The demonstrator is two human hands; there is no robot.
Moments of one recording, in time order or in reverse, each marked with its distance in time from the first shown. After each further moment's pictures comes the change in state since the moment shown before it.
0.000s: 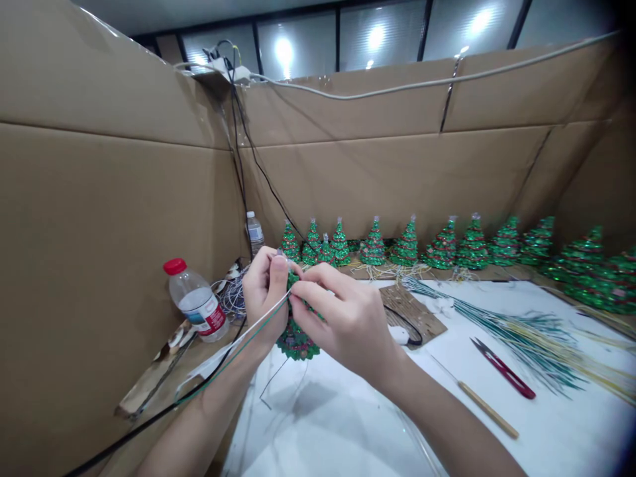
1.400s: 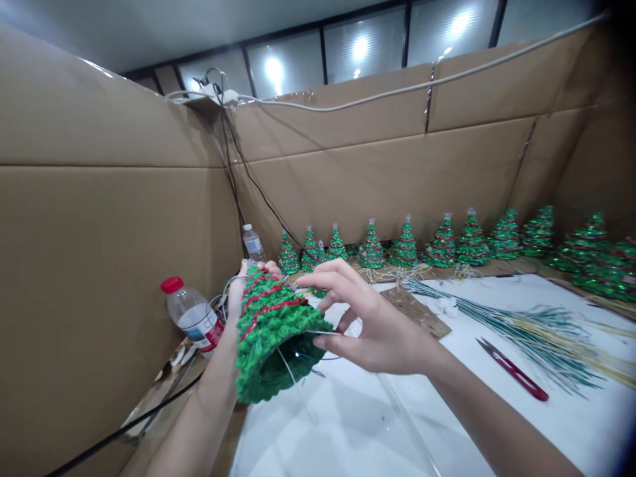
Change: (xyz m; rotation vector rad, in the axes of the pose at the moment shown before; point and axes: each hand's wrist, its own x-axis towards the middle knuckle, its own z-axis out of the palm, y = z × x) left_hand 0.033 -0.031 -0.017 -0.647 0.041 -0.733; right_hand -0.013 0.037 -0.043 0.759 -0.381 0.253
